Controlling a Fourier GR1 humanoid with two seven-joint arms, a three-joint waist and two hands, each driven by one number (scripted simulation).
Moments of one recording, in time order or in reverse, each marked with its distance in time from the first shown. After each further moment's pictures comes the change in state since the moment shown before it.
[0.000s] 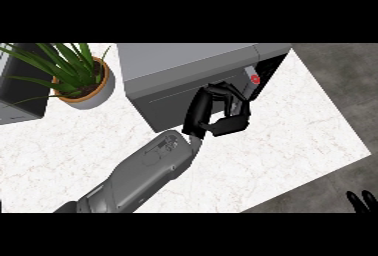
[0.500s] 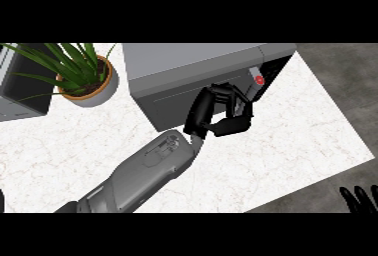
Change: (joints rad) left arm -0.001 -0.005 0.013 -0.016 -0.063 -0.019 0.088; right arm -0.020 0.034 0.008 0.053 0.058 -0.025 -0.028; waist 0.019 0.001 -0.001
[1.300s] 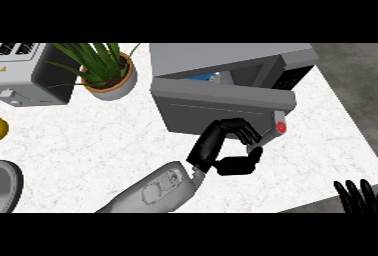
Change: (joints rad) left arm 0.173 0.000 -0.117 -0.175 -0.244 -0.047 0.141; right arm -0.032 0.066 -0.014 0.127 0.106 -0.056 -0.076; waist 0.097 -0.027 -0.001
